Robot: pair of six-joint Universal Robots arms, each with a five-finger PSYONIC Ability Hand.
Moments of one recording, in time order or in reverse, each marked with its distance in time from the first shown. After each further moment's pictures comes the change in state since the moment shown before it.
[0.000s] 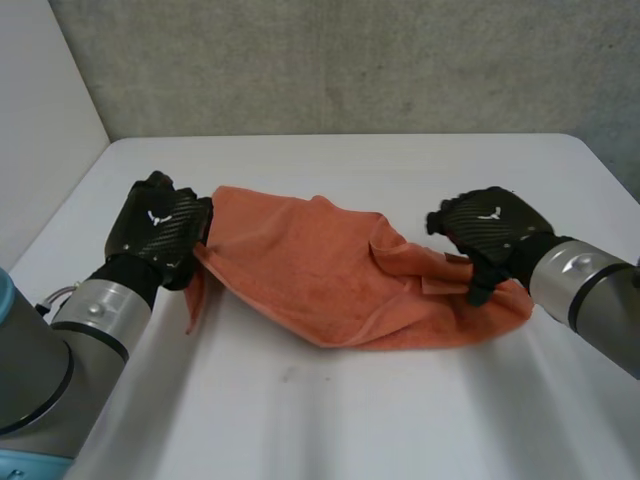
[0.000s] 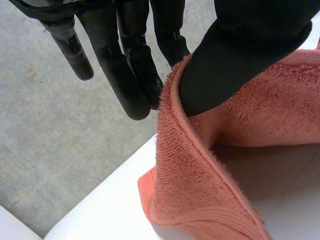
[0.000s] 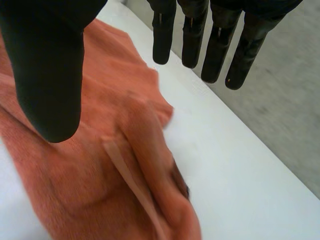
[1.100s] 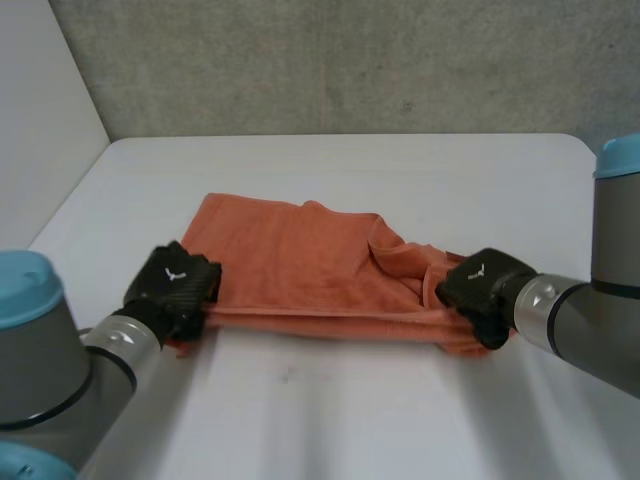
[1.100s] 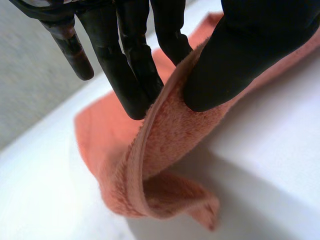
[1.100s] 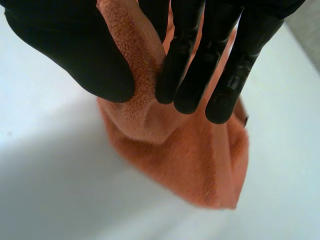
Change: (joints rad) left arm 0.015 -0.159 0.028 -0.194 0.005 0.019; right arm 0.073 0.147 -0.111 0.309 0.185 -0.241; left_hand 0.000 0.000 0.000 0.000 0.000; right_hand 0.630 0.774 0.787 0.806 0.770
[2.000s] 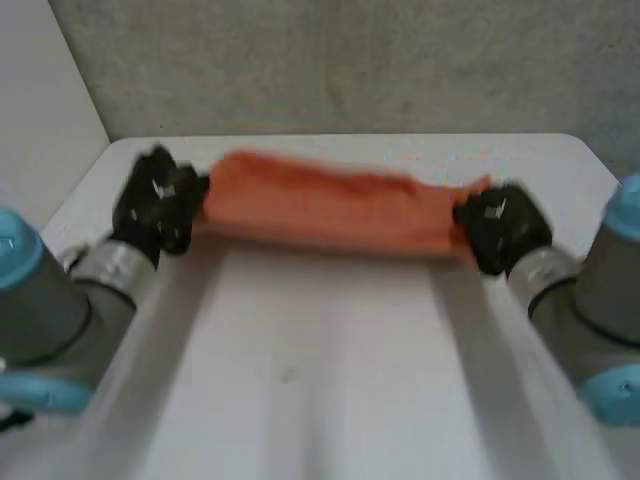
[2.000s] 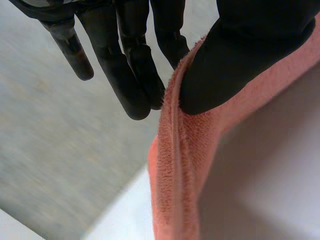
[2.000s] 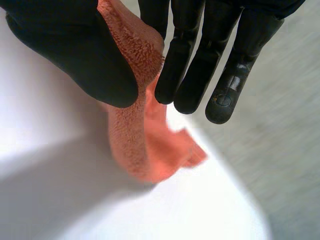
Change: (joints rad) left arm 0.044 -0.012 0.117 0.259 0.054 0.090; right arm -0.004 -0.043 0.164 -0.608 0.103 0.169; left_hand 0.000 0.000 0.000 0.000 0.000; right_hand 0.000 0.007 0.004 0.004 0.006
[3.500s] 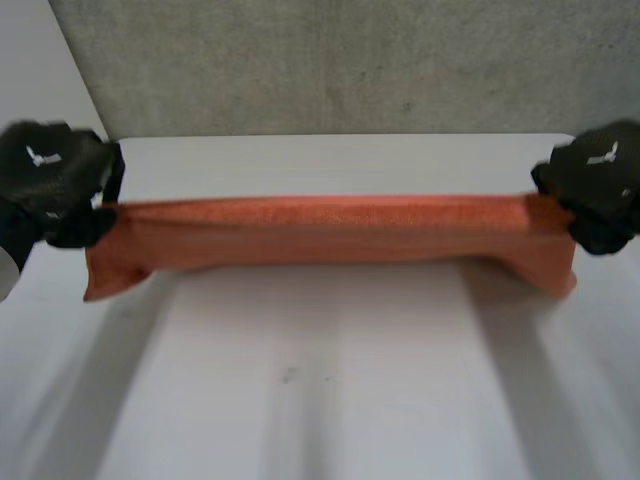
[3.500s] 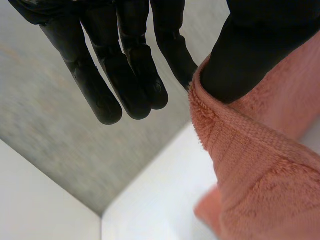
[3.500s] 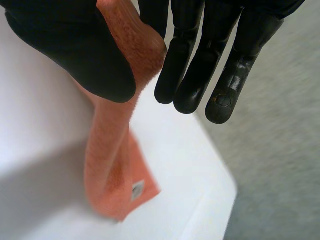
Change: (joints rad) left arm 0.176 0.493 0.005 -0.575 0.084 -0.005; right arm -0.151 -0.354 -0.211 0.682 -0.103 -0.171; left_hand 0.012 -0.001 0.003 0.973 -0.054; right_hand 0.000 0.000 0.000 0.000 0.004
